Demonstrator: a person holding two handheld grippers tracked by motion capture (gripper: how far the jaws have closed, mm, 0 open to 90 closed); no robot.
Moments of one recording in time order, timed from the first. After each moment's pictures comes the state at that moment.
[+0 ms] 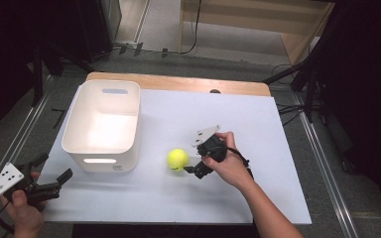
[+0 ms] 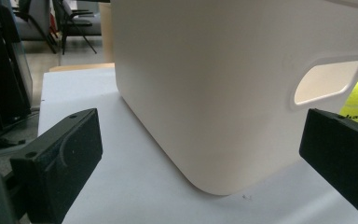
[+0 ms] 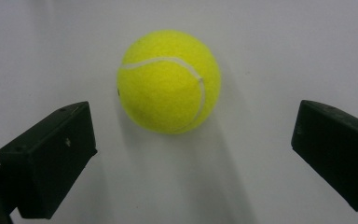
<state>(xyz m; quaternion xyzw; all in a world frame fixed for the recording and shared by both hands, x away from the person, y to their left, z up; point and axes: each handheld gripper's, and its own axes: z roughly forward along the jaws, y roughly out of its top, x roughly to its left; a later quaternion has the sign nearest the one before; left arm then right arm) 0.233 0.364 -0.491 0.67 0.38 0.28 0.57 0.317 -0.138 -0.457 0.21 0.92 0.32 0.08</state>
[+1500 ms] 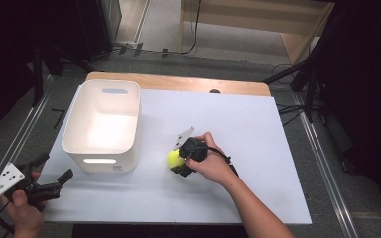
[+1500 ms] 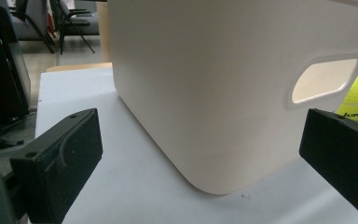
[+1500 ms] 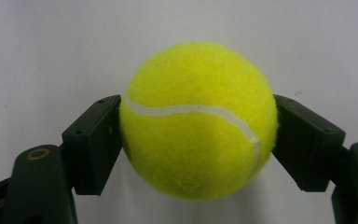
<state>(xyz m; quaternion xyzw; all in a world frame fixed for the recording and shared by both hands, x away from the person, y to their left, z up) 0.233 0.363 -0.491 0.68 0.38 0.28 0.57 0.332 -0.092 -0.478 0.18 0.95 0.27 0.06</state>
